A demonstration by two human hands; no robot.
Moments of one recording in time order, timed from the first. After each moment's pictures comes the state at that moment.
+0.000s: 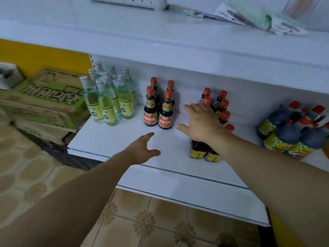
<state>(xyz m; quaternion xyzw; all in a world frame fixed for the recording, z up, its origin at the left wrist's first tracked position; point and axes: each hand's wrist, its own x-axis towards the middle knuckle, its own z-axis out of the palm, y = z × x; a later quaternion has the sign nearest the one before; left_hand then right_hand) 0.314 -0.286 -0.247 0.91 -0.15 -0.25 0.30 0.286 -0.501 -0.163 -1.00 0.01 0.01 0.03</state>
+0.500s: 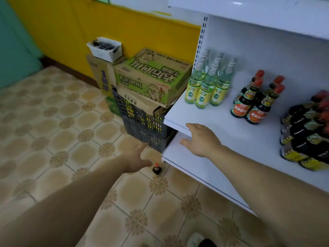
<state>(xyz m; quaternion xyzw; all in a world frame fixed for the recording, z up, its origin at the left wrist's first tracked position) 0.209 0.085 -0.267 0.93 0.00 -0.29 0.23 0.250 -0.152 -0.217 -0.98 -0.11 0.15 0.11</state>
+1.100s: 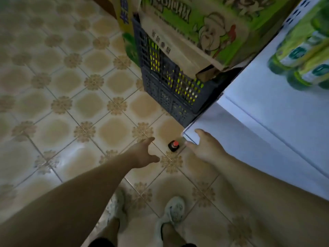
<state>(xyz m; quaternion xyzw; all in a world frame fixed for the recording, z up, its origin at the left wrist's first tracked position) 0.295 0.171 -0.516 0.86 0.13 -0.39 0.30 0.364 -0.044 -0.478 -0.92 -0.05 0.34 0.20</state>
